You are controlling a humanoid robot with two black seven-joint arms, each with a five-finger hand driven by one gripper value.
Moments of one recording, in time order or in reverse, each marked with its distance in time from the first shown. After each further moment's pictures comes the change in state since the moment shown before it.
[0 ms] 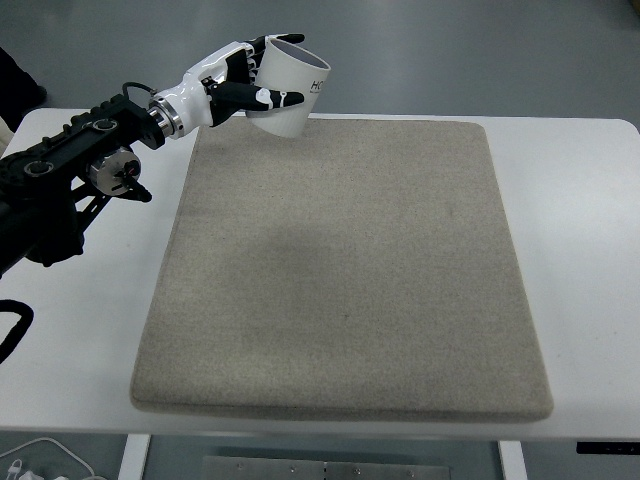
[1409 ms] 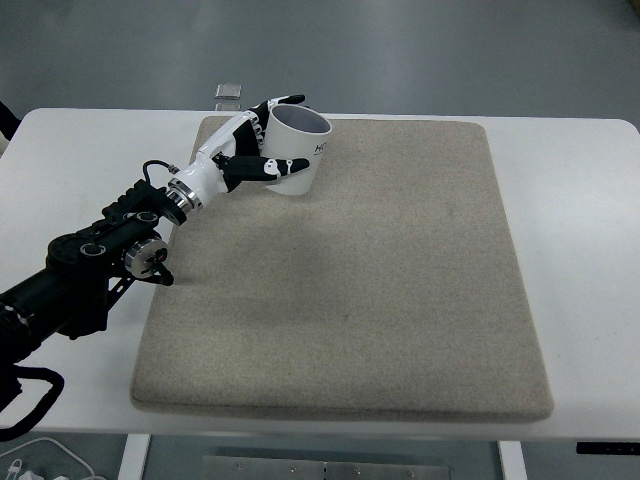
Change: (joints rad) left arm 0.175 -0.122 0.020 0.087 0.147 0.050 -0.329; right arm -0.002 0.000 -0.001 0.001 -0.002 0.002 0.000
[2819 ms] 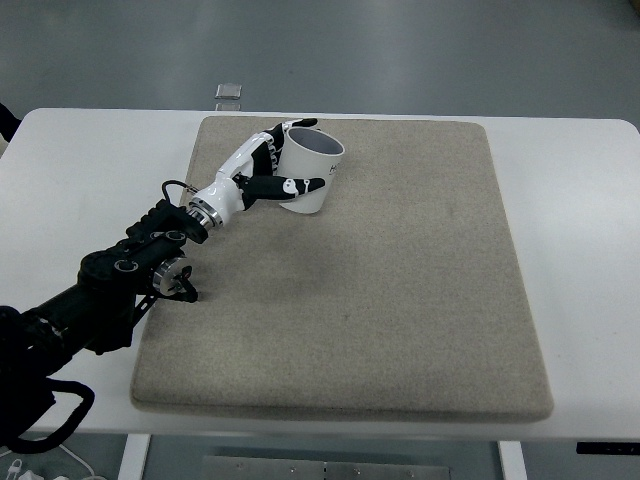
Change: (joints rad) left arm 0.022 -0.104 -0.017 0.089 0.050 0.079 0.000; right arm -0.003 0.000 0.000 0.001 0.000 0.000 0.000
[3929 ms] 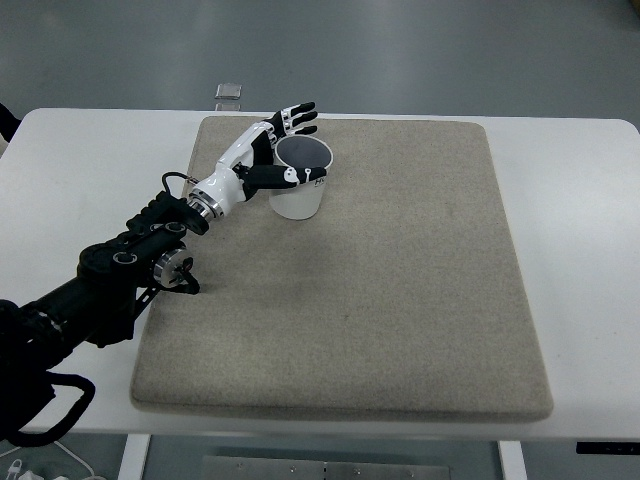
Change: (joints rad) left arm -0.020 0.005 -0.013 -0.012 -0.020 -0.004 0.000; right arm 0.000 0.000 0.001 0.000 0.000 -0.003 0.000
